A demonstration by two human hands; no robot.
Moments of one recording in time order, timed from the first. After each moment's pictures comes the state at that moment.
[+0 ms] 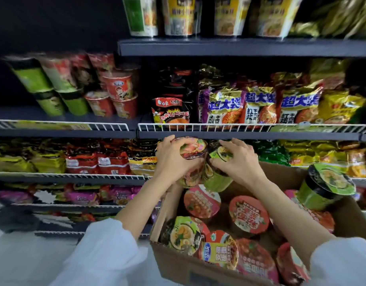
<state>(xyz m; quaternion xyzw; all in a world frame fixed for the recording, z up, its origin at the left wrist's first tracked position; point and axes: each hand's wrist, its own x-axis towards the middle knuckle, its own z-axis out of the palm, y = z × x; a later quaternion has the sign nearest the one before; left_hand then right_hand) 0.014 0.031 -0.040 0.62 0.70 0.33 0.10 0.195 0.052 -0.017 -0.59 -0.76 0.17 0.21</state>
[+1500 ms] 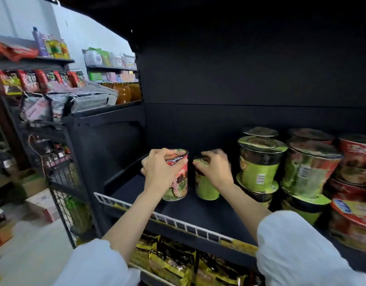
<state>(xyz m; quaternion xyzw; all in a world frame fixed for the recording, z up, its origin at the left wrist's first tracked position) -0.786 0.085 0.053 0.39 0.77 0.50 -0.05 -0.687 0.219 0.030 -0.38 -0.83 0.20 0.36</state>
